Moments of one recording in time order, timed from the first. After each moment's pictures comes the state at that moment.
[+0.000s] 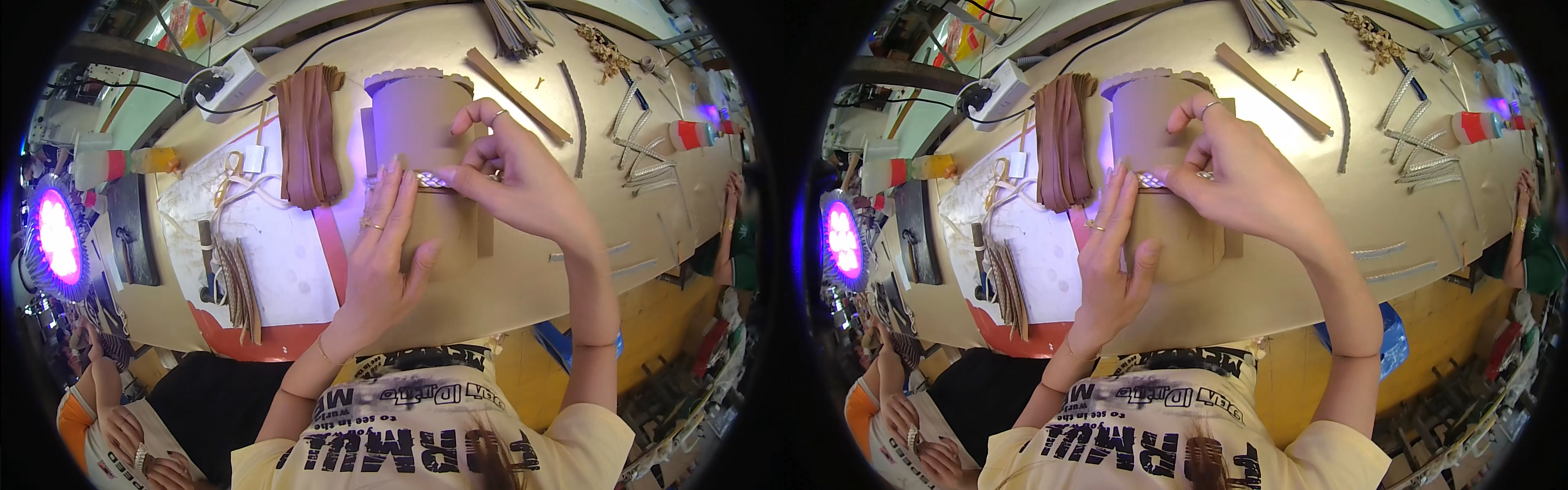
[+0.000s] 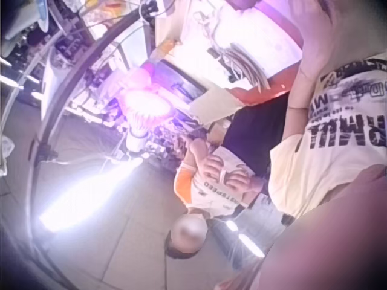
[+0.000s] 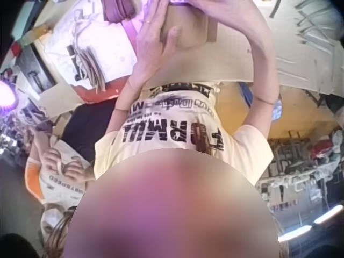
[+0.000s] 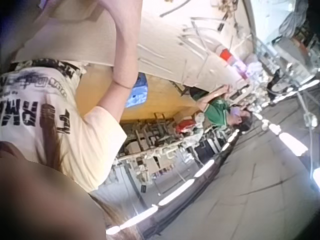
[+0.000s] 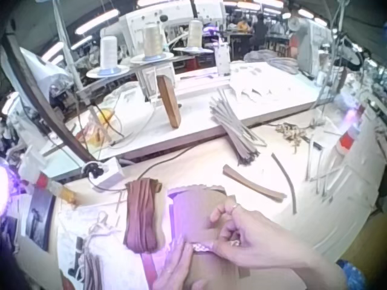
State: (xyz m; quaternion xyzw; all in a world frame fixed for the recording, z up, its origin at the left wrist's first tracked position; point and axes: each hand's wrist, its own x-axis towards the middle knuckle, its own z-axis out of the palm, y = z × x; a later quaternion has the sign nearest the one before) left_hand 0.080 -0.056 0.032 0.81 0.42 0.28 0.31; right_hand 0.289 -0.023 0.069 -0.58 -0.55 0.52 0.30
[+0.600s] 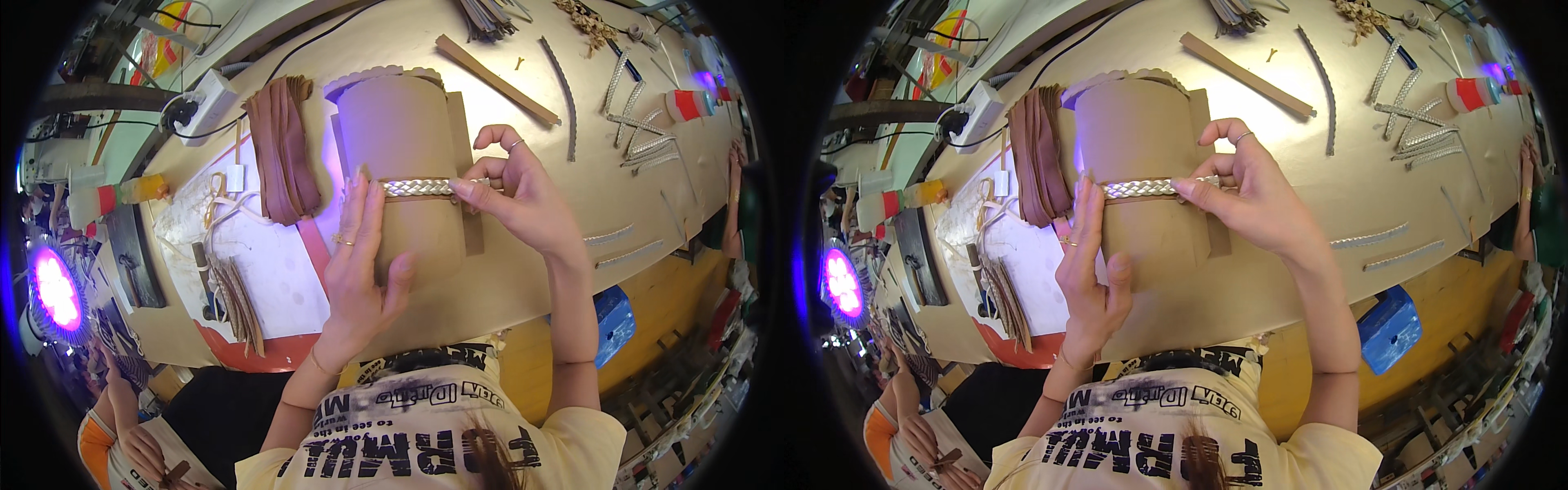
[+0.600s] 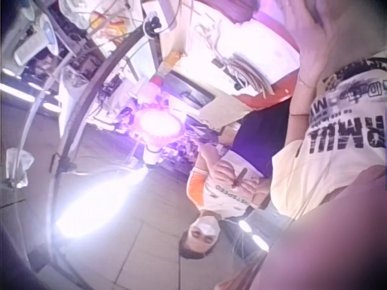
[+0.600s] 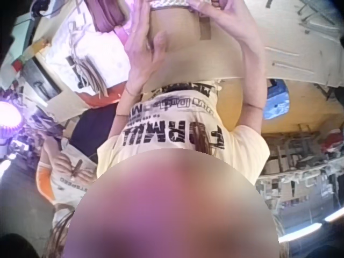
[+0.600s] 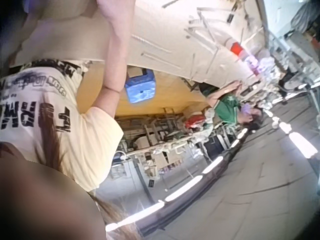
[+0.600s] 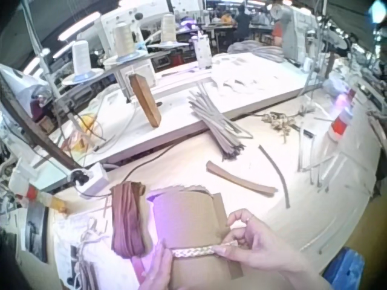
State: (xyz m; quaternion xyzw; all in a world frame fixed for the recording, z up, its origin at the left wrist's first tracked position) left_hand 0.081 -0.054 0.028 0.82 0.42 0.27 0.29; right_hand 0.310 -0.060 0.021 -0.52 -0.34 0.64 0.45
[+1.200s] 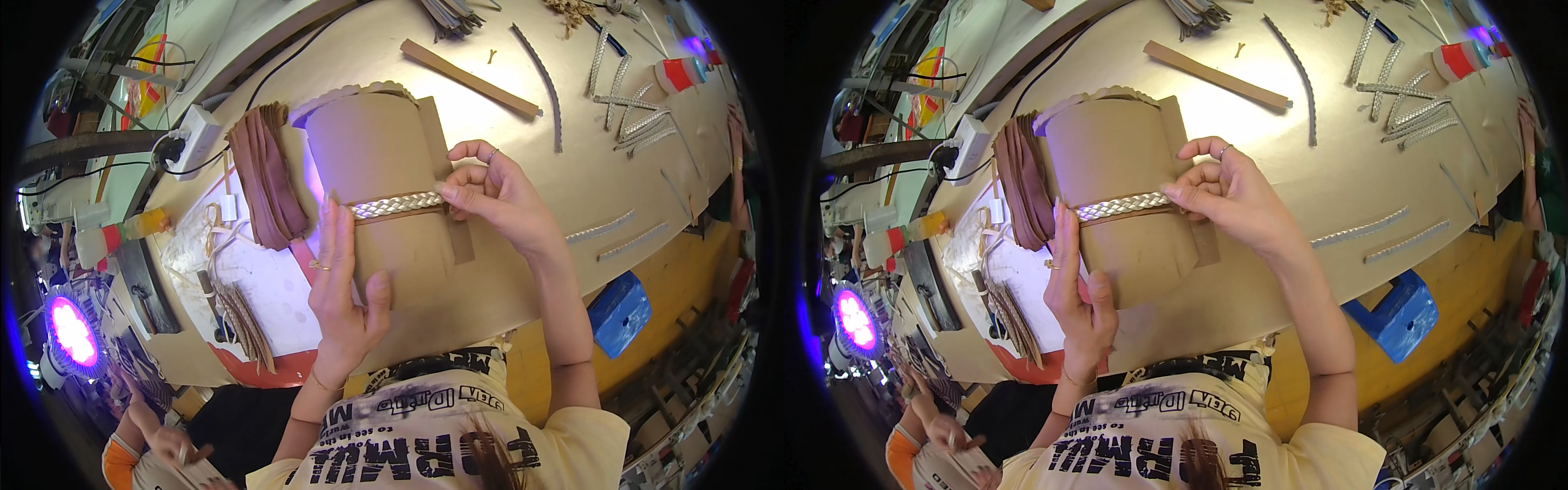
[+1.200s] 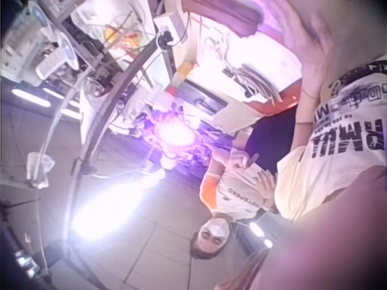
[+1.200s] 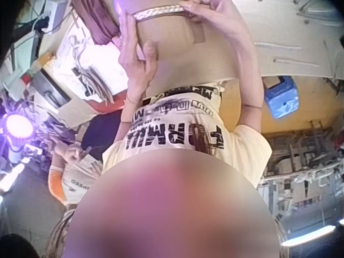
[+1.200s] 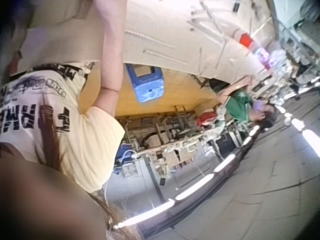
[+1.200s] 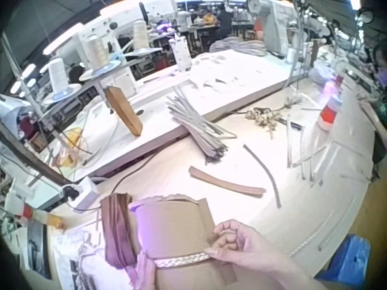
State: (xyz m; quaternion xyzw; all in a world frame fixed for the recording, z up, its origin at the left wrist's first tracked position) left_hand 0.084 -0.054 0.032 0.82 0.42 0.26 0.29; right_hand 0.317 -0.067 -0.003 -0.52 -0.23 0.67 0.48
